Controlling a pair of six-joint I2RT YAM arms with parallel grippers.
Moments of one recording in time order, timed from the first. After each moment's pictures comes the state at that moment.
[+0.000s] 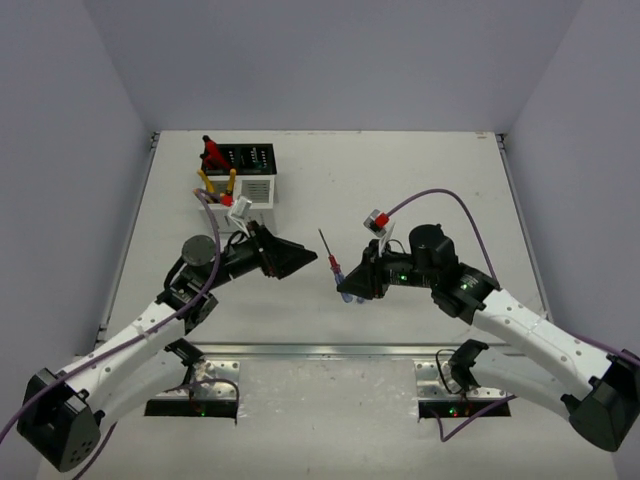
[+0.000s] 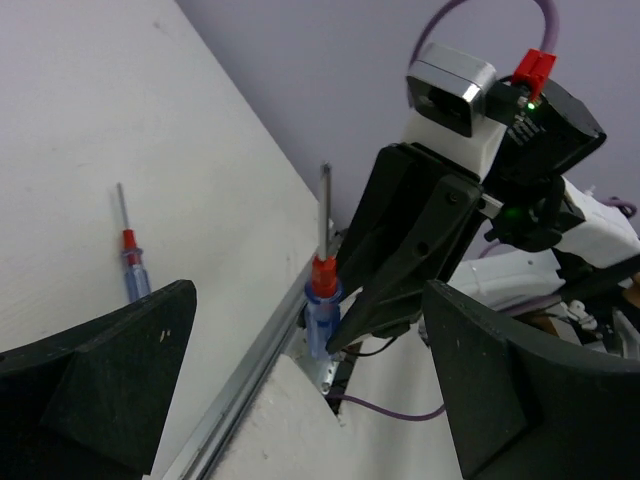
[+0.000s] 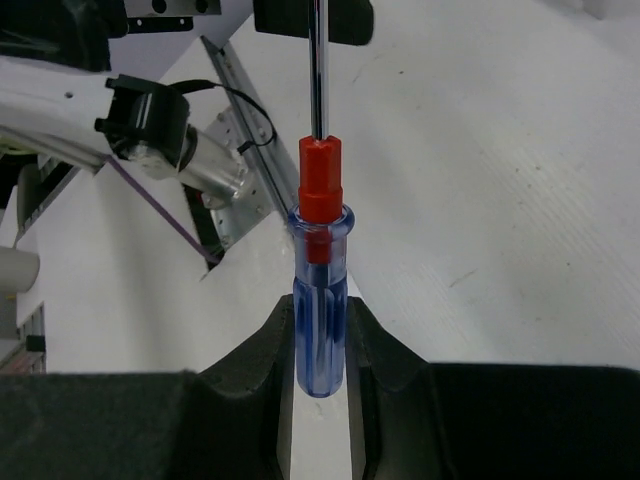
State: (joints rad) left arm -0.50 0.79 0.45 0.36 0.50 -0.87; right arm 0.72 0.91 0.63 -0.10 -0.50 0.37
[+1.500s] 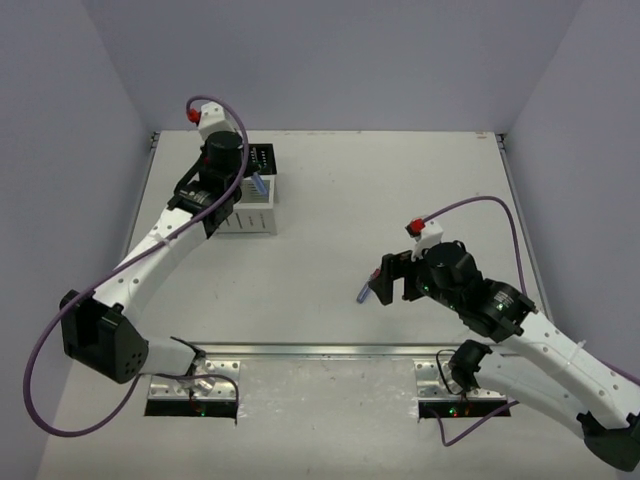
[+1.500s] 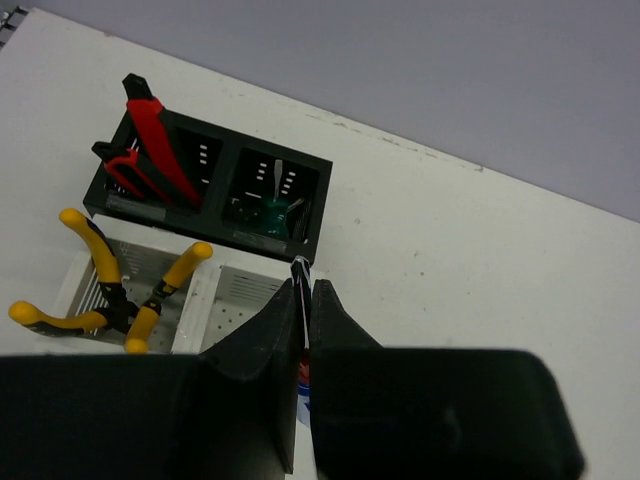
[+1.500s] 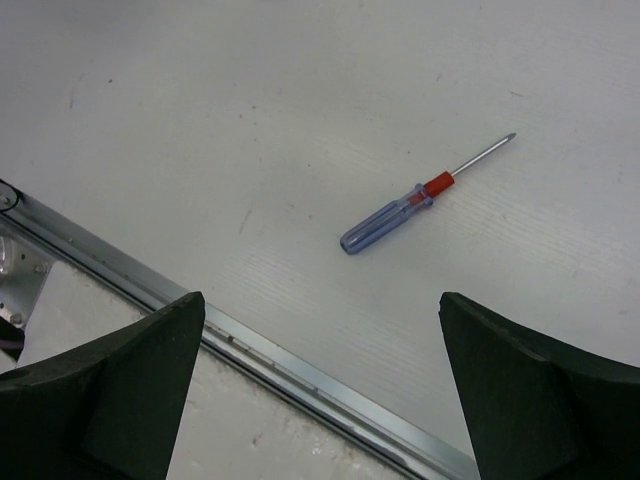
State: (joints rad) left arm -0.37 1.33 1.24 -0.21 -0.50 -0.47; right arm 0.78 0.70 0.69 -0.57 0.13 0.41
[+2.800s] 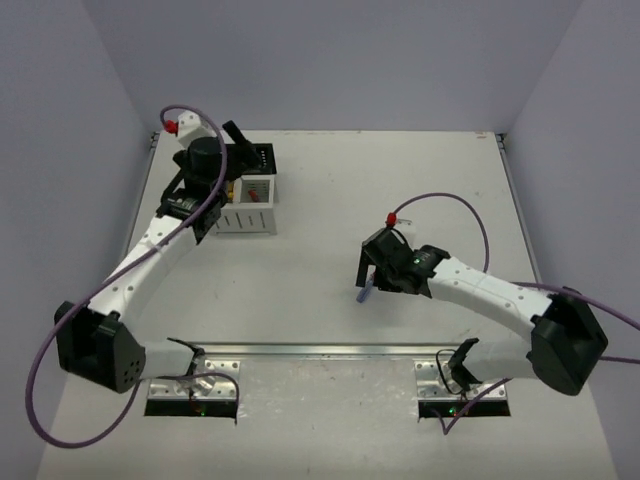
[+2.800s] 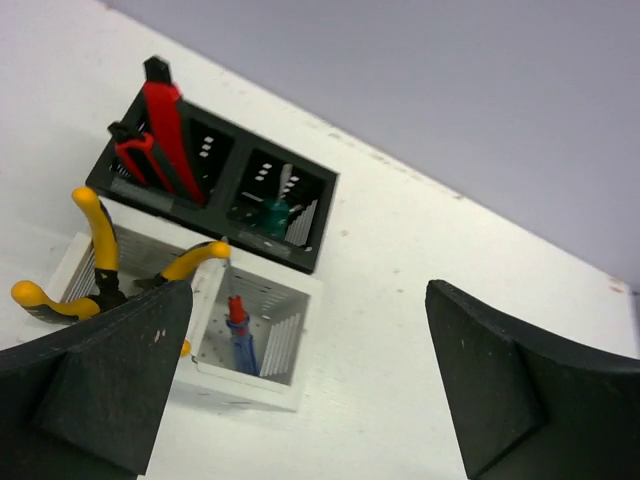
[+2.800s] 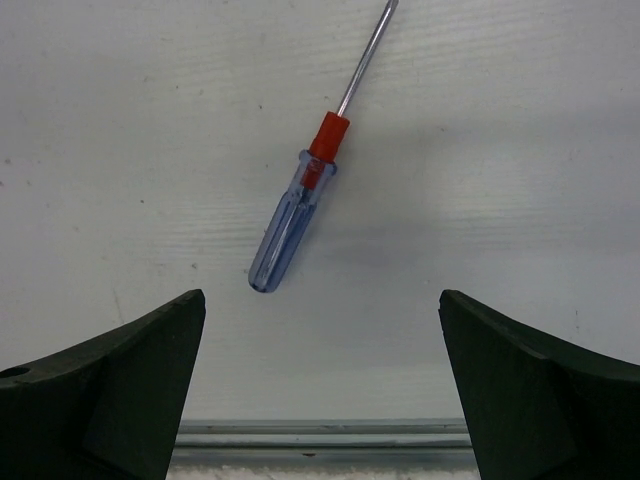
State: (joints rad) left arm -0.29 1.29 1.15 -0.15 -0.45 -0.60; right arm 0.78 1.28 0.76 -0.60 0.36 0.84
